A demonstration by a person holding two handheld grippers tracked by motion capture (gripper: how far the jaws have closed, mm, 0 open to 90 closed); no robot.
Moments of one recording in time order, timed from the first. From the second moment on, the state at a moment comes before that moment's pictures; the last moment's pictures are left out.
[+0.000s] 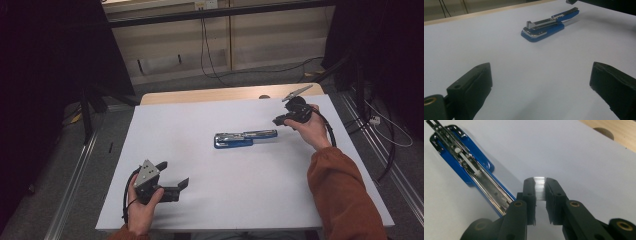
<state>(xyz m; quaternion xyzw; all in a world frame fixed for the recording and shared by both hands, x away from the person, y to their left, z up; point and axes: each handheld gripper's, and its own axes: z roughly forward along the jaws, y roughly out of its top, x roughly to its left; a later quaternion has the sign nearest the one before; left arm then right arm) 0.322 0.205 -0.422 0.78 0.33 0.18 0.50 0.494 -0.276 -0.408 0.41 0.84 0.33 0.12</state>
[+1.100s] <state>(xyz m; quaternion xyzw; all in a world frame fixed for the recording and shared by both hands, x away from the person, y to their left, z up) 0.321 0.205 -0.422 0.78 0.34 0.19 0.50 0.481 -0.213 -0.389 0.31 0.87 0.38 0.10</state>
